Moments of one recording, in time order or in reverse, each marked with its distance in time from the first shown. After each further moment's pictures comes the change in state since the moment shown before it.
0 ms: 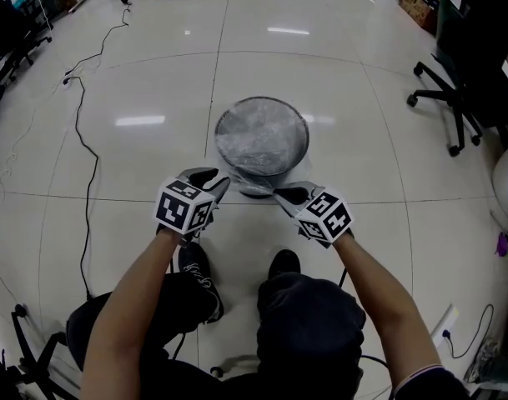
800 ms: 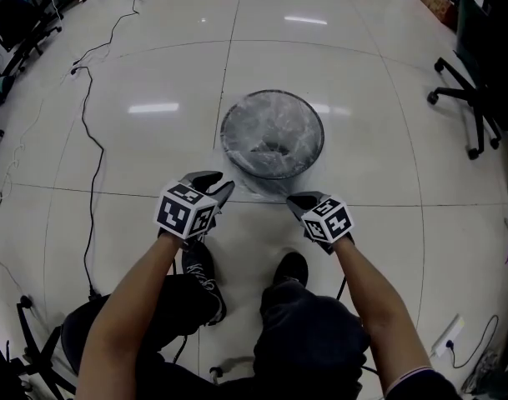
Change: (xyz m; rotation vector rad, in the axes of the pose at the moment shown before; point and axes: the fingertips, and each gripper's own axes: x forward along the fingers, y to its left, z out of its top) left arm 0.015 0.012 -0.027 -0.039 0.057 0.007; right arm 0.052 -0.035 -0.086 0.178 0.098 -0.012
